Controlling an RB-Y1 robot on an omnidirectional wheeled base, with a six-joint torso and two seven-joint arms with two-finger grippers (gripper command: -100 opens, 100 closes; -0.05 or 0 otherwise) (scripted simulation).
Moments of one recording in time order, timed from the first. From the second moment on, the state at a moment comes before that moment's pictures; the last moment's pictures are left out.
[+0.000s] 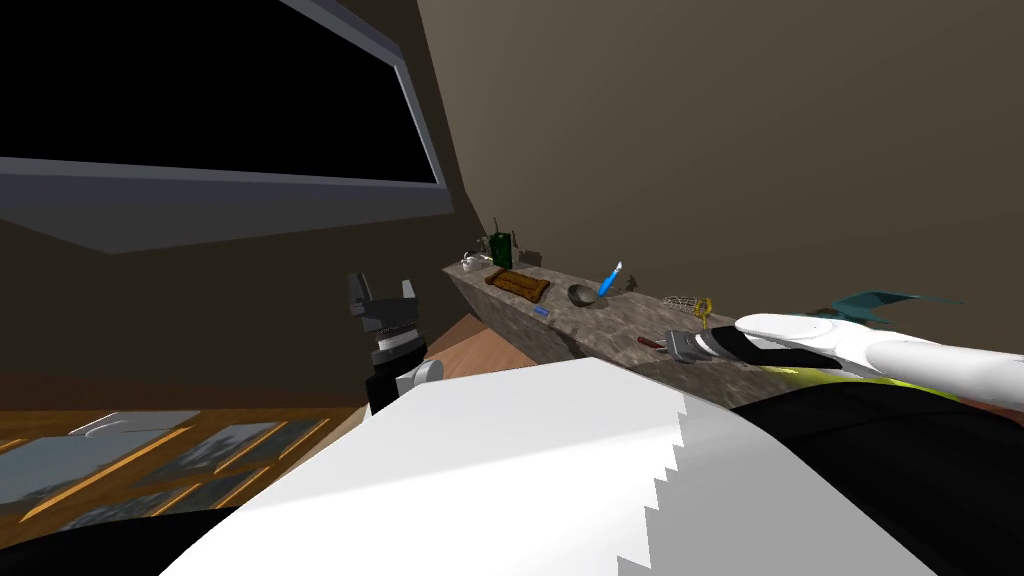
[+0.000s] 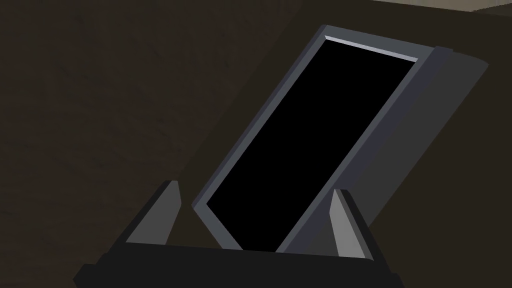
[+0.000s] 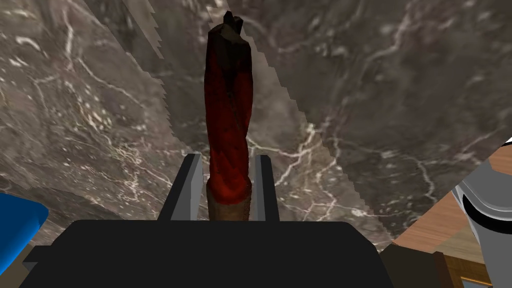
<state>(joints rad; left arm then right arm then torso) 0.49 -0.01 0.02 -2.34 0.11 -0.50 0.08 0.46 -1.60 0.40 -1.16 0.78 -0.67 0.31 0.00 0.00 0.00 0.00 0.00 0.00</state>
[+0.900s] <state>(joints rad) 0.49 -0.01 0.02 -2.34 0.11 -0.50 0.08 0.48 -1.79 0.44 -1.19 0.70 -0.73 0.26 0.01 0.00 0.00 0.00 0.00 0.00</state>
